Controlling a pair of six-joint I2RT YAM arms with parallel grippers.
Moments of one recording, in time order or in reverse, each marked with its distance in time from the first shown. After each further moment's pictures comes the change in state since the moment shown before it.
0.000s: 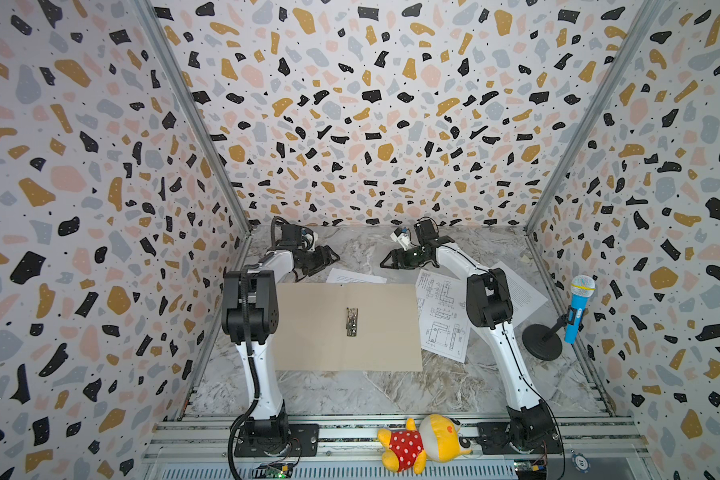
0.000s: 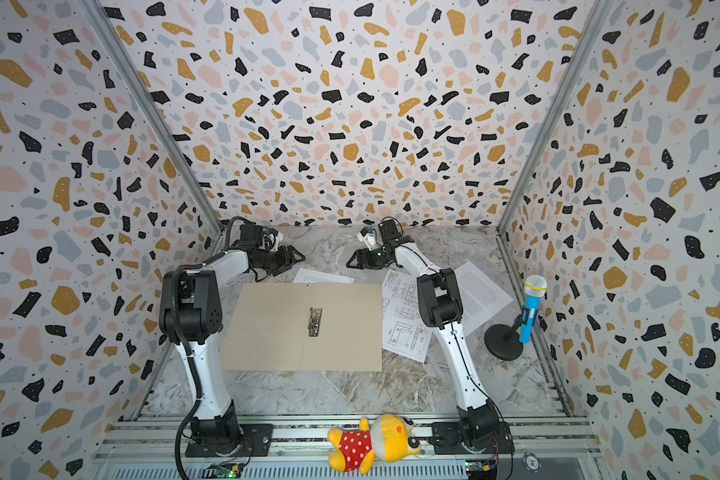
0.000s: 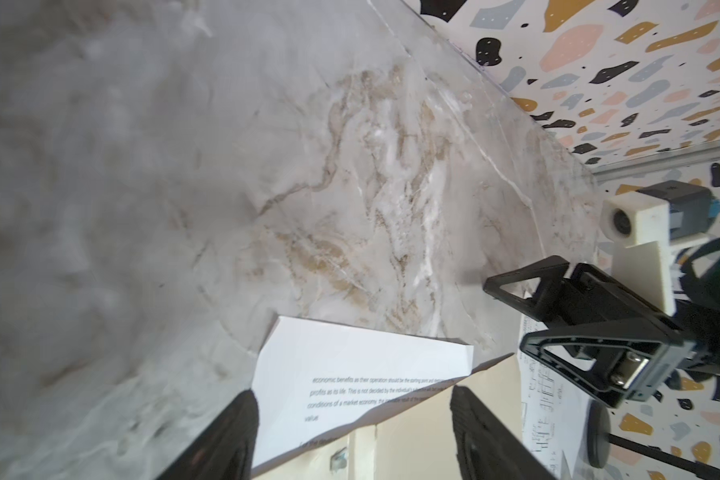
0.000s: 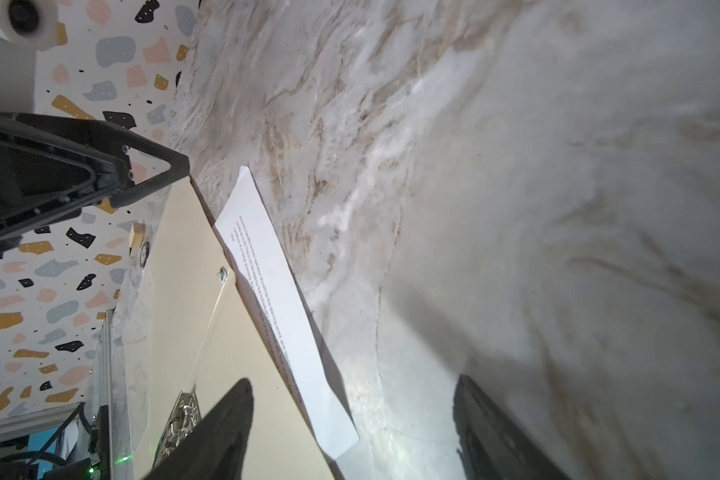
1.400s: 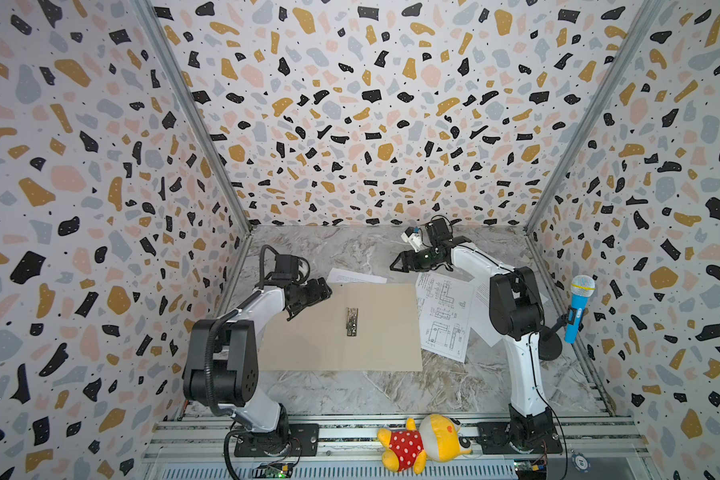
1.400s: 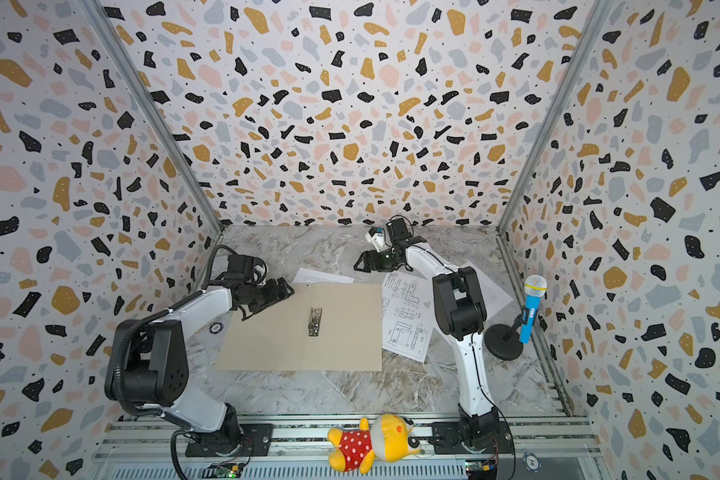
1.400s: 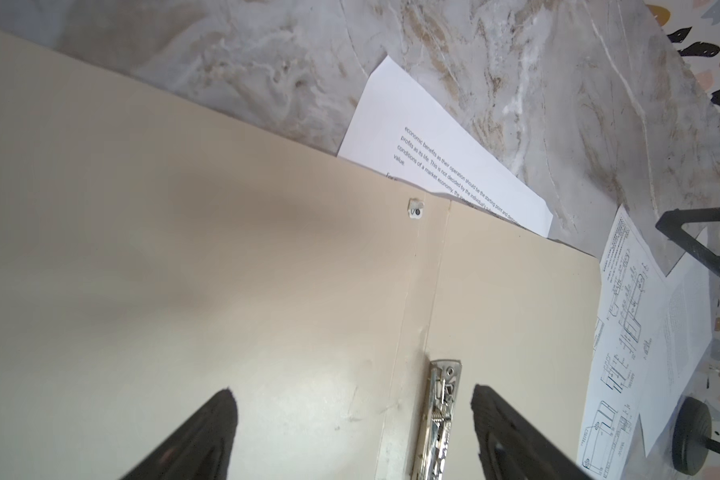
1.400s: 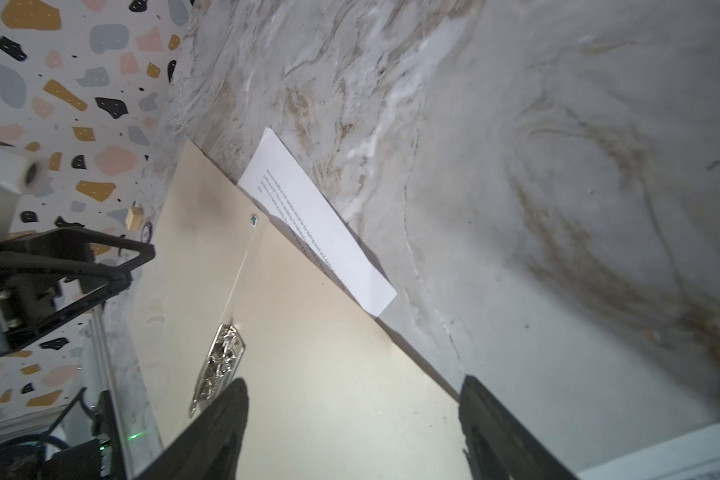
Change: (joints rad) left arm -0.053 -0.546 -0.595 -0.010 -0.263 -0.088; right arm 0.000 -0.336 -0.387 0.071 0.117 -0.019
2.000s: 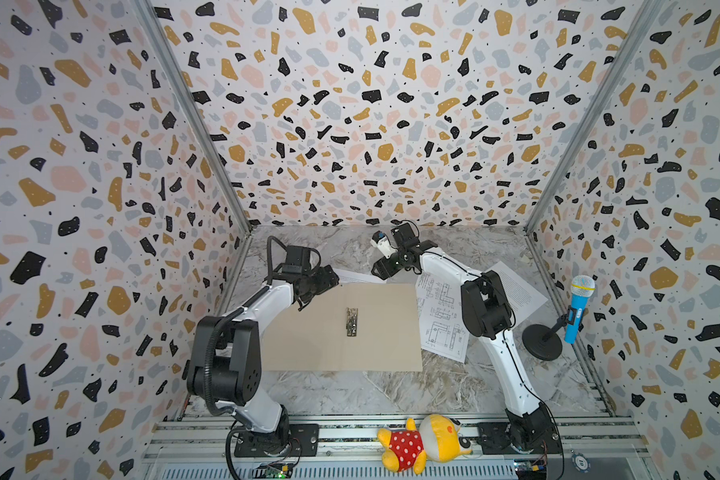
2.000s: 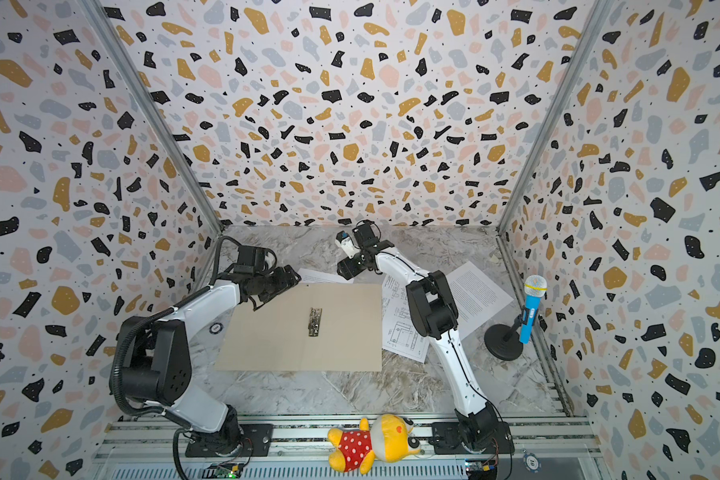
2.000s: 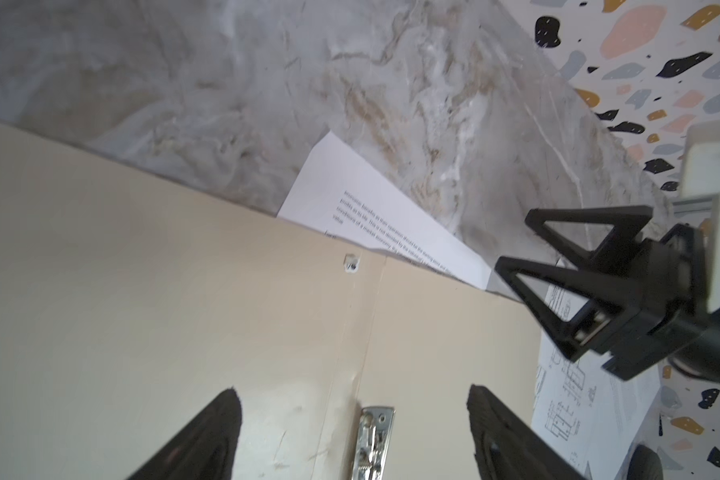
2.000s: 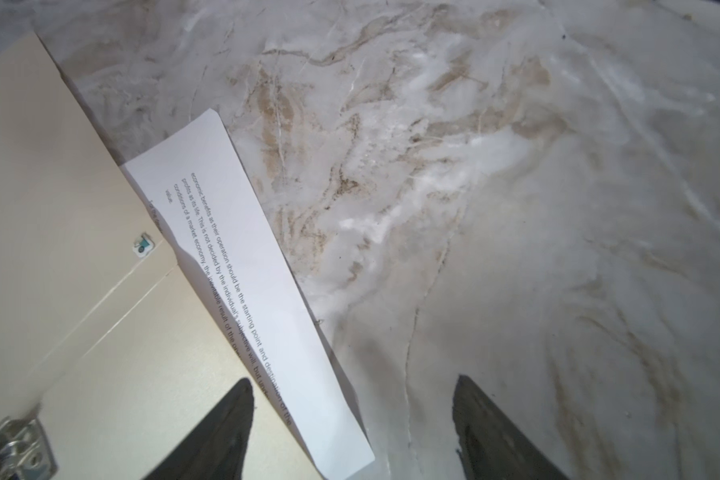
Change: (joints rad) left arm -0.075 0.077 0.160 0.038 -0.057 -0.139; right arm 0.177 0.200 0.257 0.010 0.351 -0.313
